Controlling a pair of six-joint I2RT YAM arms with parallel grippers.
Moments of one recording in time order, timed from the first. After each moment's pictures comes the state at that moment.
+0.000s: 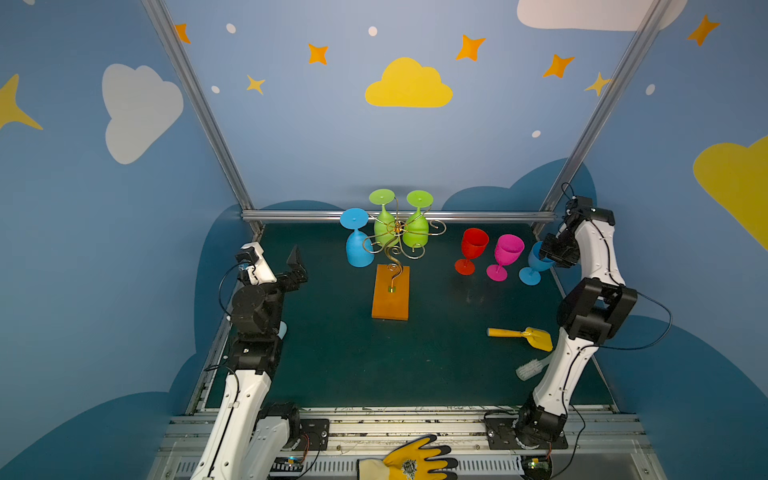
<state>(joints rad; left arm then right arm) 0.01 0.76 0.66 0.18 -0.09 -0.24 -0.26 2.14 2.20 -1.33 0.01 0.23</state>
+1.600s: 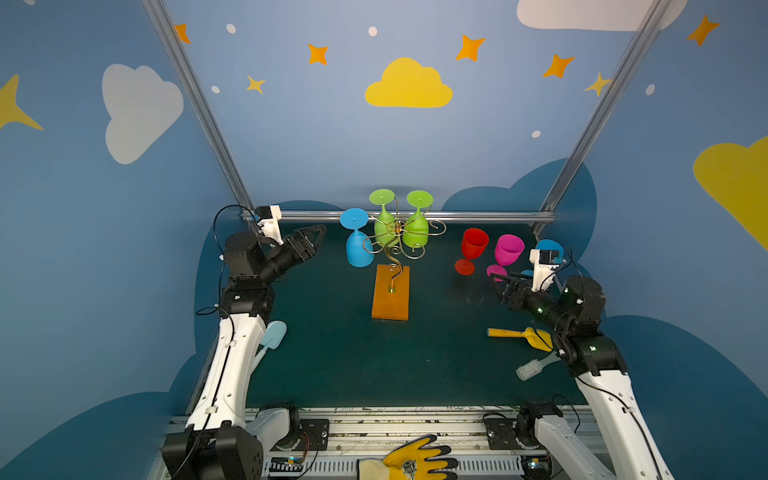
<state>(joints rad) 0.11 1.16 1.07 -0.01 0.76 -0.78 0.13 0.75 0.83 -0.35 -0.42 0.27</state>
